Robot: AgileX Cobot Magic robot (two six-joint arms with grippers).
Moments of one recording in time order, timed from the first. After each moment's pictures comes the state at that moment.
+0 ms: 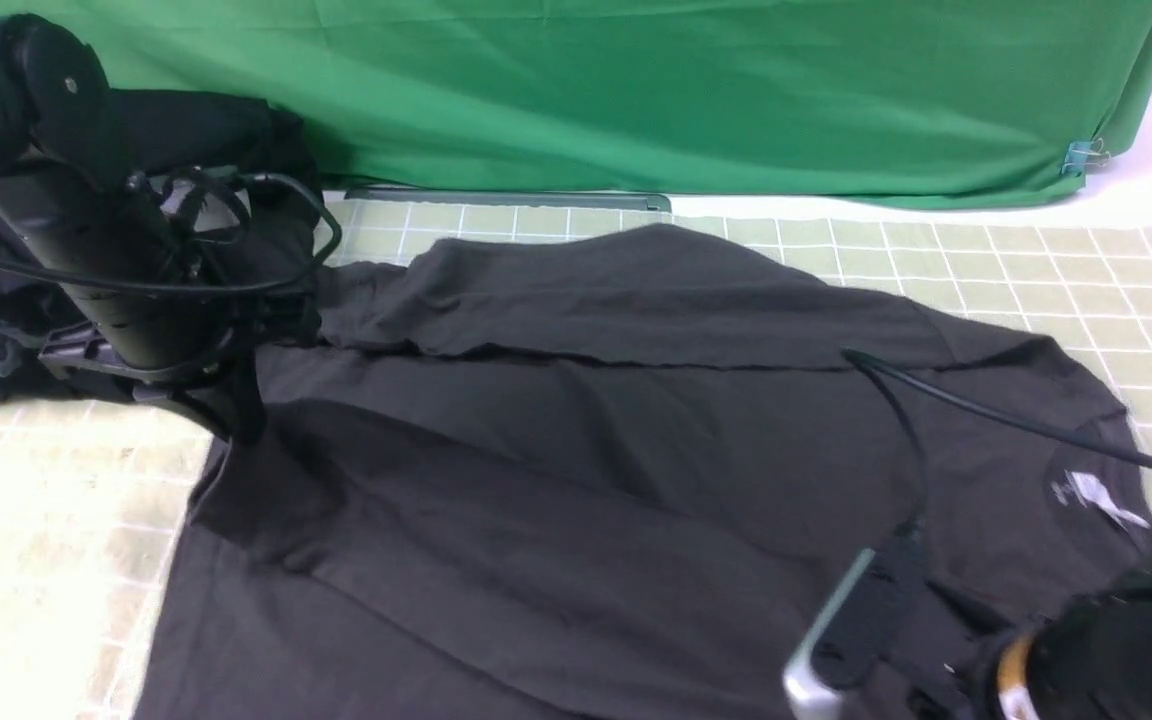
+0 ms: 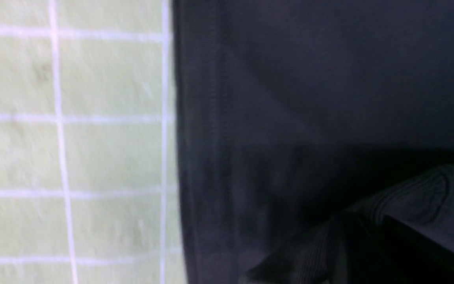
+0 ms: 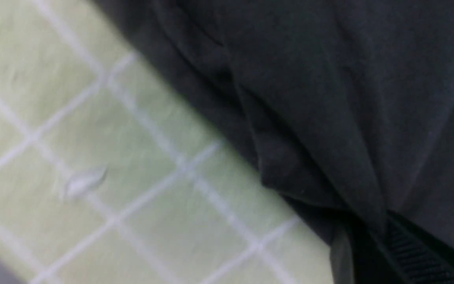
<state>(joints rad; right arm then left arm) 0.75 1.35 -0.62 0.03 0.67 -0.09 -0.07 1.79 -1.38 -0.15 1.09 -0.05</state>
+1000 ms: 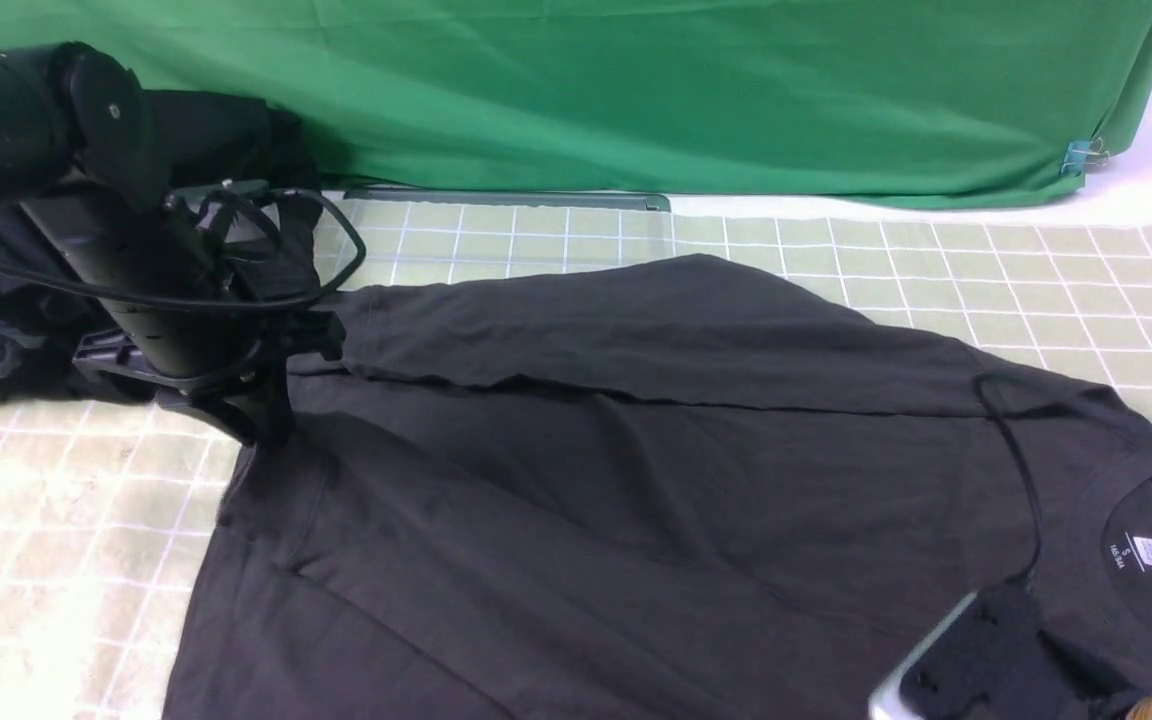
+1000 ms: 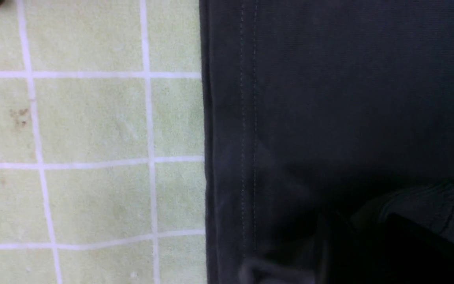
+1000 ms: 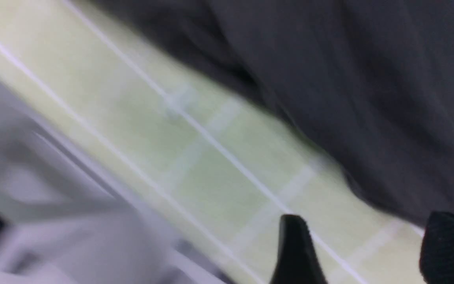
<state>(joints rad) 0.75 1.16 -0.61 0.22 0.84 -0.04 -0.10 1.83 -1.38 -0.11 1.00 -0.05</state>
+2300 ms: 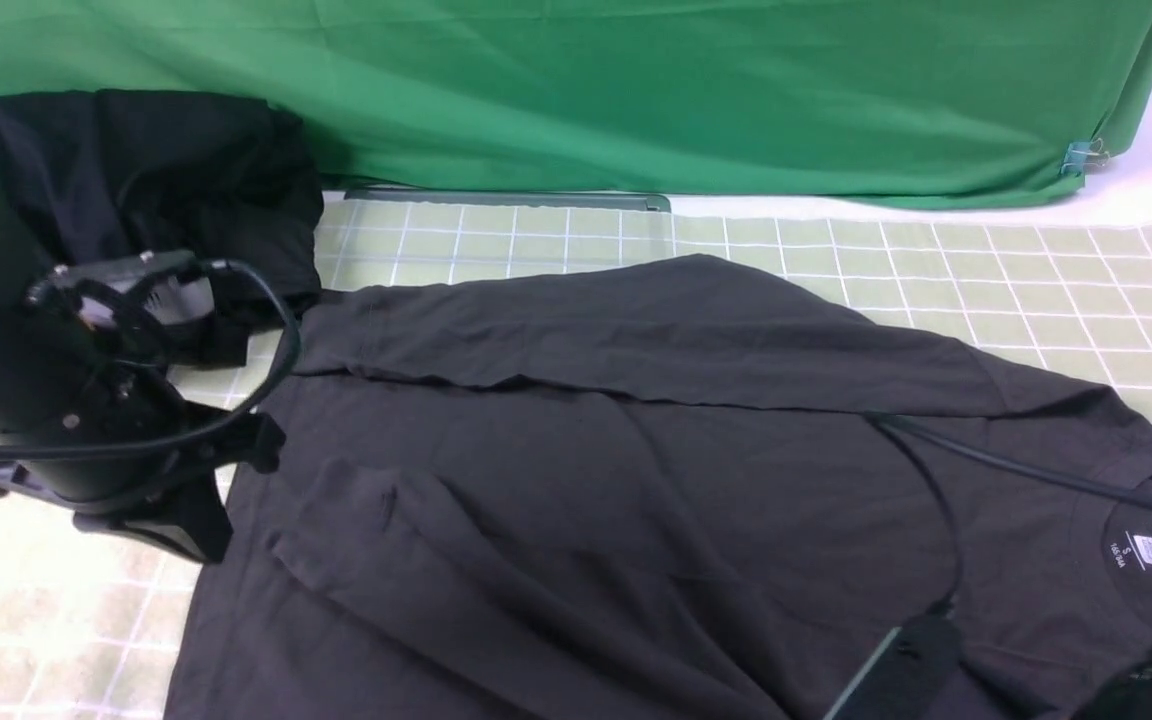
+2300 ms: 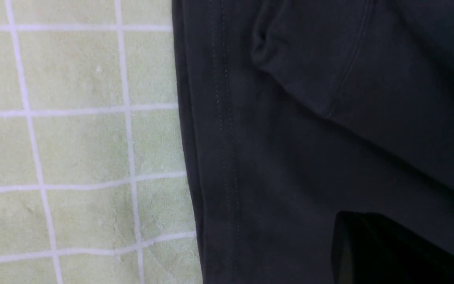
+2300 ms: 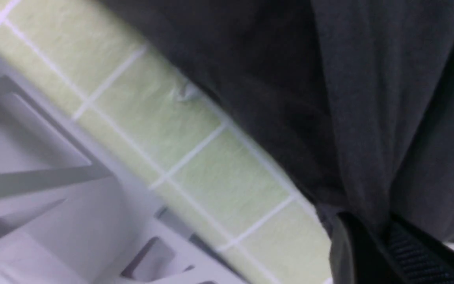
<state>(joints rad) 0.88 1.28 -0.64 0.12 0.89 0.06 -0.10 1.46 -1.04 -0.20 1.03 0.00</state>
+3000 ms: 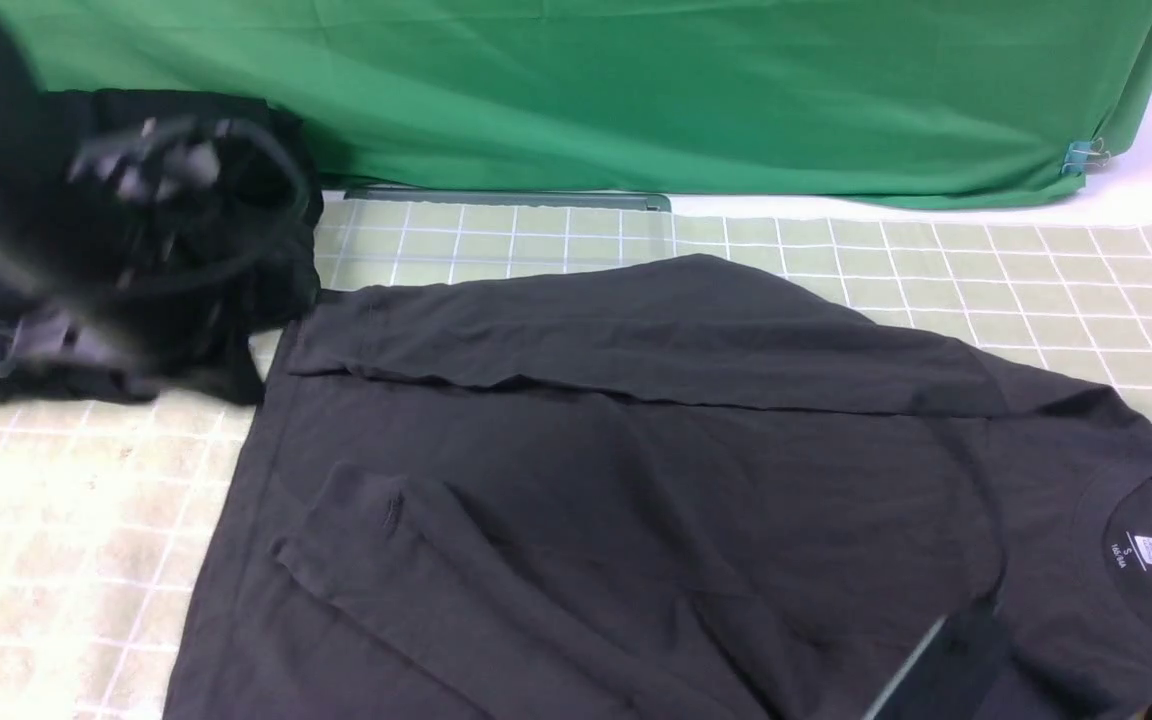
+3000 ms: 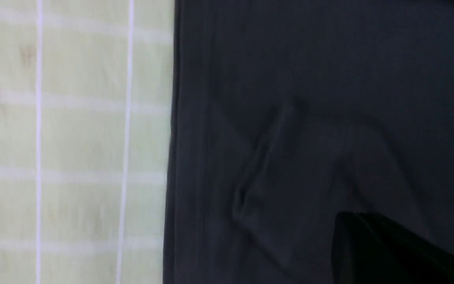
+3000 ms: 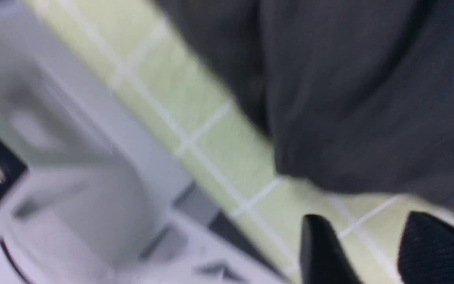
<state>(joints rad) 0.88 1.14 -0.69 0.12 0.98 0.07 -0.10 1.68 -1.37 -0.15 0.98 -0.16</state>
